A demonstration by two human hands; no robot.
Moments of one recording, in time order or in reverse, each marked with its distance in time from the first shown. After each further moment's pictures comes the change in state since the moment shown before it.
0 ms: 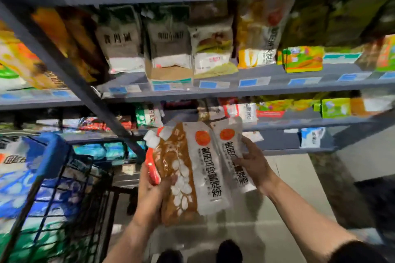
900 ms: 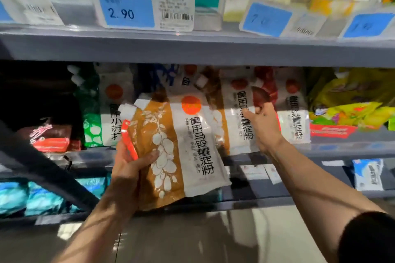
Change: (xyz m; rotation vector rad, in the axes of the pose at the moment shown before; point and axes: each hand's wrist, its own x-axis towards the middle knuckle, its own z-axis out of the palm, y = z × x) left_hand 0.334 -0.132 -0.021 -0.112 -0.203 0.132; right_hand 0.347 0.109 0.026 -0.163 0.384 -0.371
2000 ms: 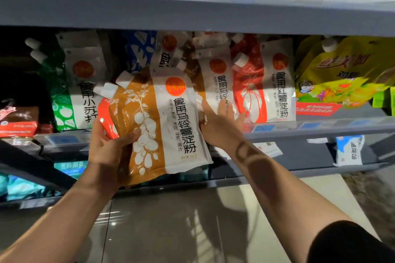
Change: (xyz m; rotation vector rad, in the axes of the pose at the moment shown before) left_hand -0.003 0.001 0.018 0.109 0.091 -0.011; right_hand -0.035 0.027 0.029 -1.145 -0.409 -0.072
